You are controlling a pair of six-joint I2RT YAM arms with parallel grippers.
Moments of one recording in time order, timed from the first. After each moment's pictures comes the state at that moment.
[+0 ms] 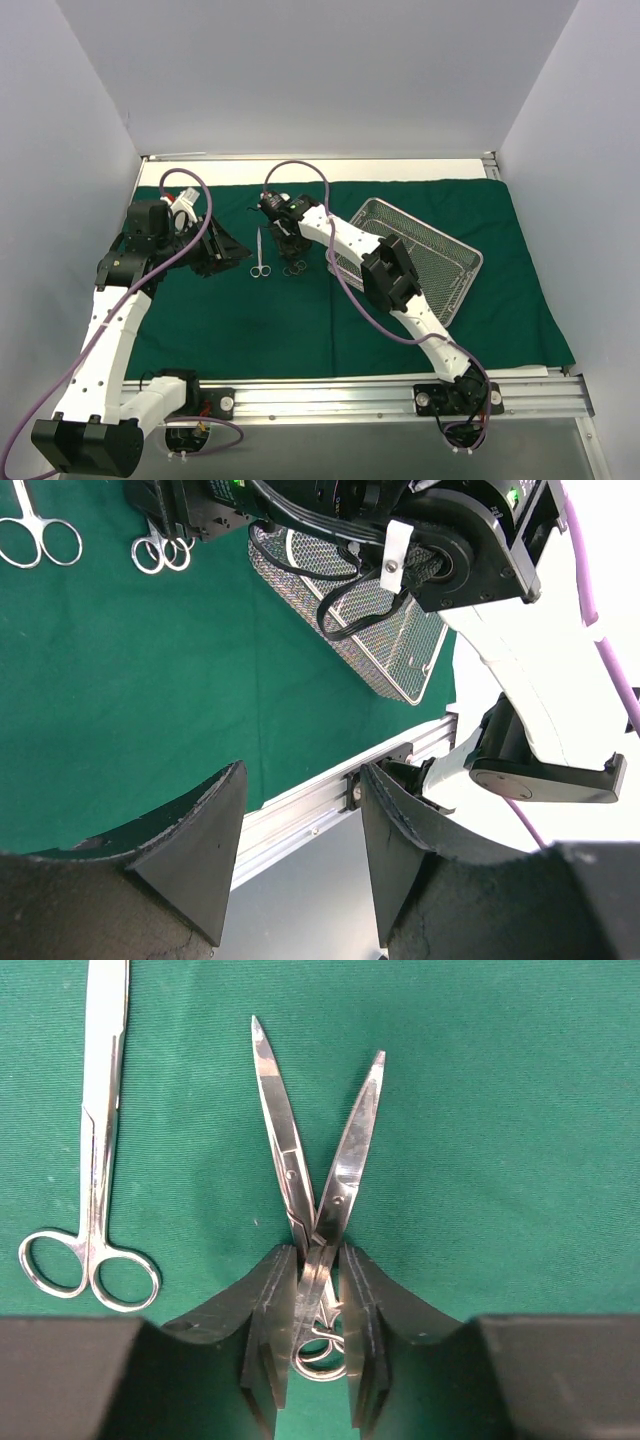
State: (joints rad) left arm -0.11 1.02 1.12 -0.82 0.60 -0.67; right arm 0.82 2.52 2.27 -0.93 0.13 0.37
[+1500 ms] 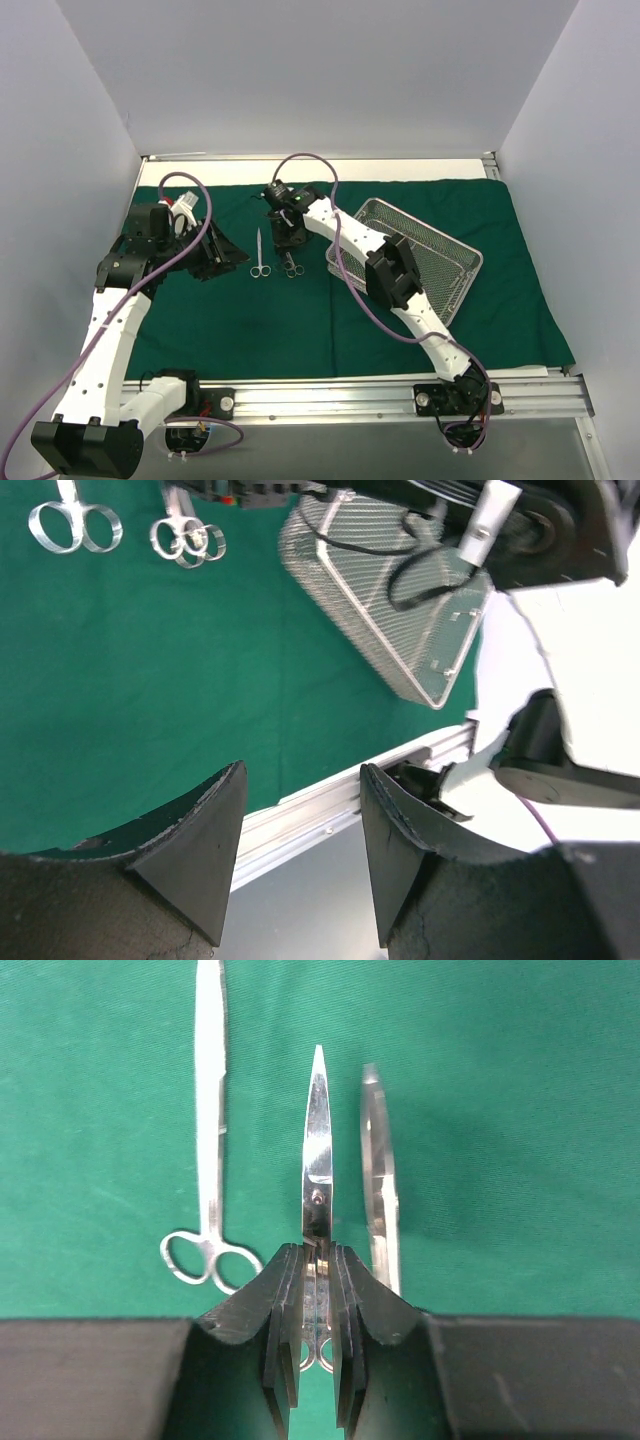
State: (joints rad) left arm -0.11 1.01 1.11 -0.85 0.56 -0.66; right arm 0.78 2.53 2.35 -0.94 -0.02 0.58
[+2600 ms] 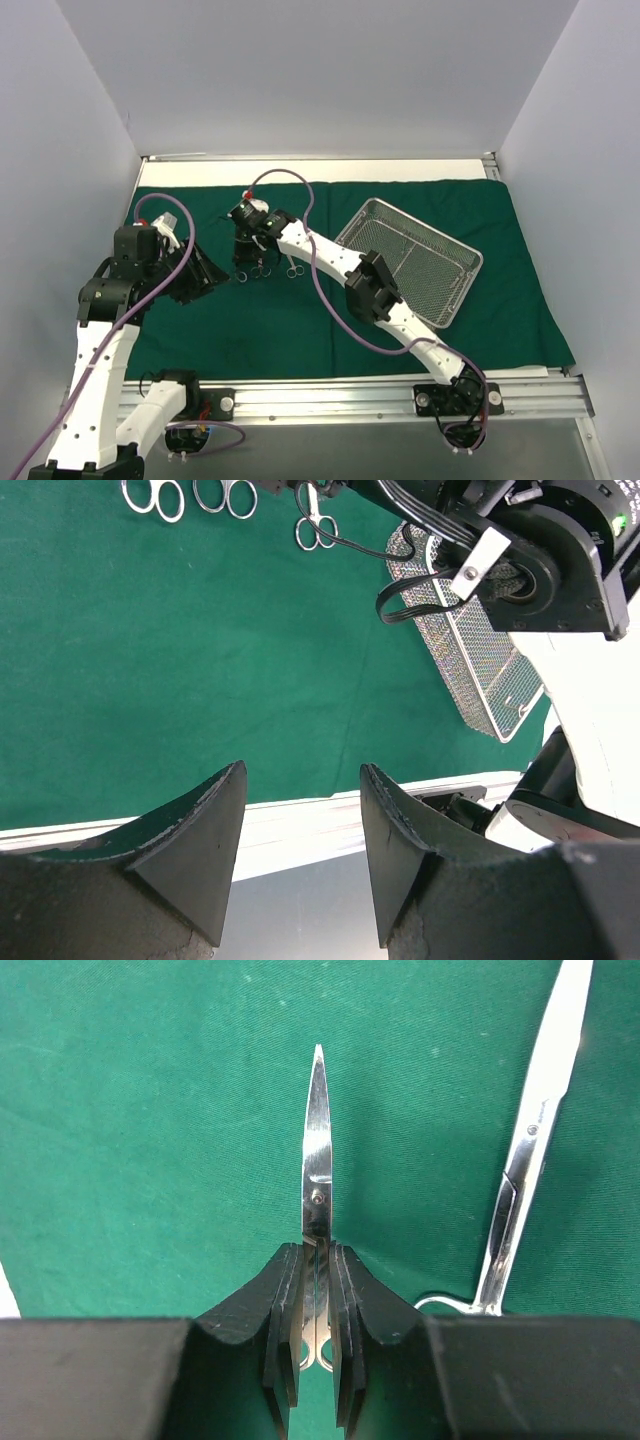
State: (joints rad) left arm -0.10 0.86 1.13 -1.09 0.32 -0.65; right arm 0.92 2.68 2.52 -0.75 -0.02 0.89
